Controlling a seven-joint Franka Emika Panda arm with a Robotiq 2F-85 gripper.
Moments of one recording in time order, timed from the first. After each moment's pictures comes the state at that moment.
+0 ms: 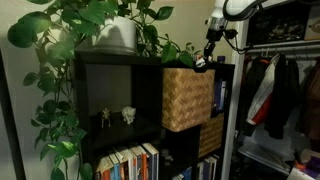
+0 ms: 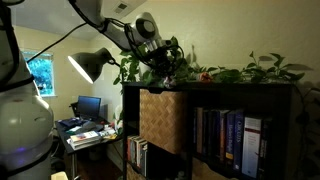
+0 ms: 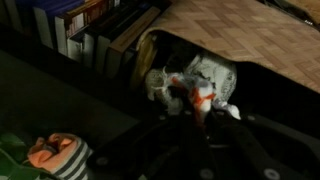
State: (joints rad) arm 0.03 -0.33 0.05 -2.15 -0.26 2.23 -0.18
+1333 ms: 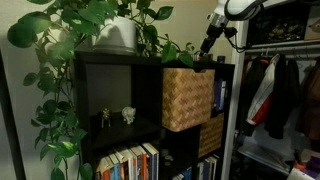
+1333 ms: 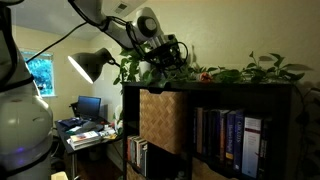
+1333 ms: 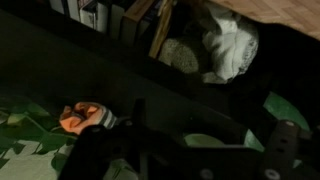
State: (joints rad) arm 0.01 -0.34 0.03 -2.15 -0.24 2.37 -0.19
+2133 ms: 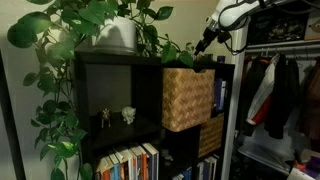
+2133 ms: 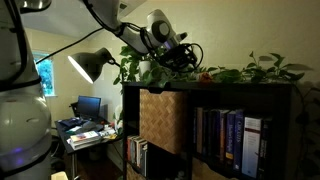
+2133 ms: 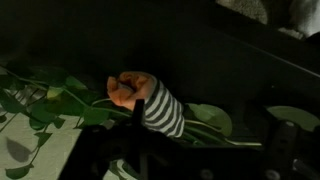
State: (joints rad) arm -0.05 -0.20 0.00 -2.06 -0.28 2.61 -0.17
